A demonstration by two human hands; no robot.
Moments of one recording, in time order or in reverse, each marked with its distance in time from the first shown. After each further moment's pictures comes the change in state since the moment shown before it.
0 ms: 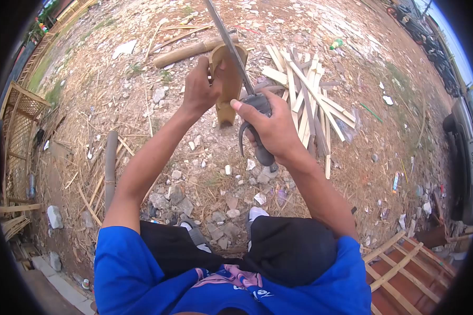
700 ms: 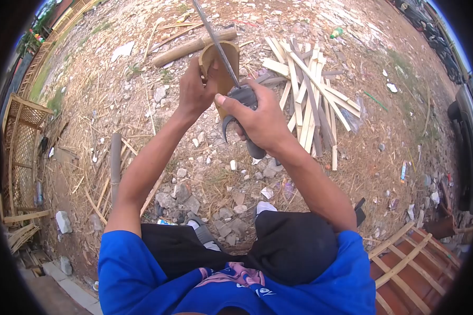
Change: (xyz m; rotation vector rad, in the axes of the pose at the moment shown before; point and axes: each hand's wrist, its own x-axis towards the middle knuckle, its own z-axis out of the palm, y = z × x) left_hand -0.012 -0.004 -0.004 -0.030 -0.019 -0.009; right_hand 0.009 0.012 0.012 -0.052 -0.034 -0.056
